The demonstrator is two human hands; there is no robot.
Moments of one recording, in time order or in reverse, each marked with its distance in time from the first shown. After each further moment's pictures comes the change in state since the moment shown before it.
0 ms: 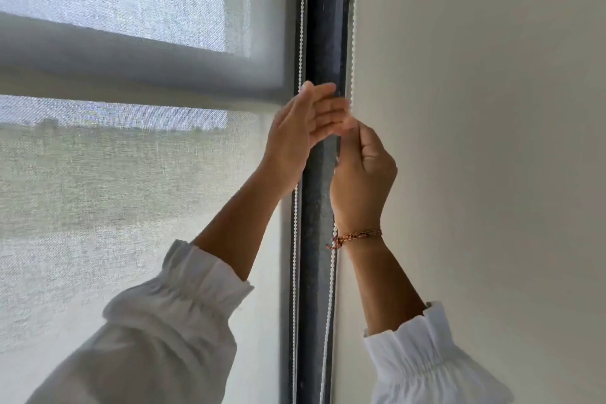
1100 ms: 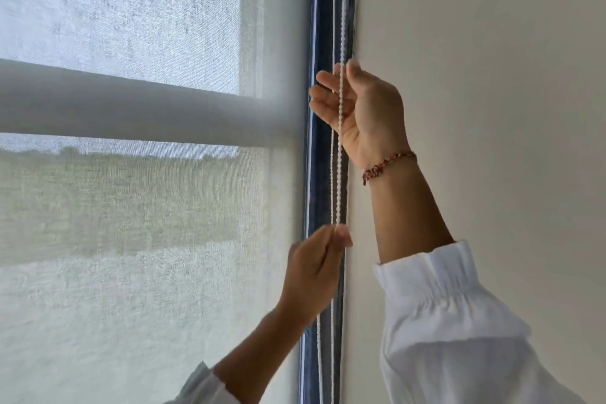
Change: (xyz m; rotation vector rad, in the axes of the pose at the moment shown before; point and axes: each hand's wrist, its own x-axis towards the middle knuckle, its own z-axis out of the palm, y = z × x) left_hand -0.082 -0.057 0.014 0.648 0.144 0.365; right_hand 0.107 -0.063 0.024 0.704 -0.407 0.604
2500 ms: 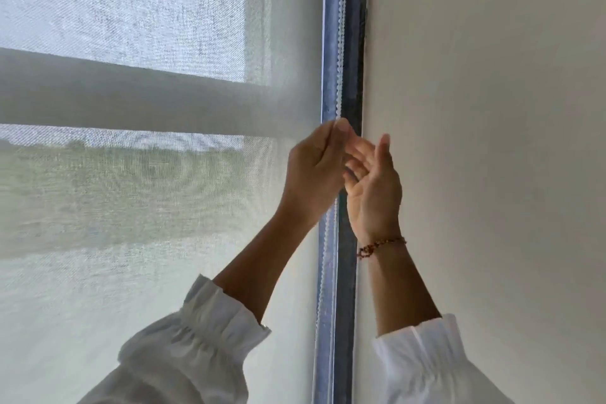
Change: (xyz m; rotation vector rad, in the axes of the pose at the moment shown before) left_hand 0.096 0.034 -0.029 -0.275 -0.026 -0.131; right_hand -0.036 0.089 -0.053 -0.136 0.090 -0.091
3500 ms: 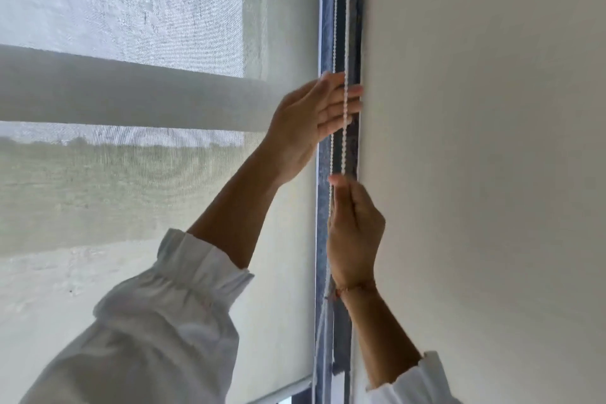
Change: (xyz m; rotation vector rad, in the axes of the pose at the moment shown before) left_hand 0.042 0.012 -0.016 -0.306 -0.180 -0.282; right_hand -0.053 0.036 0.003 -0.498 0.268 -0.435
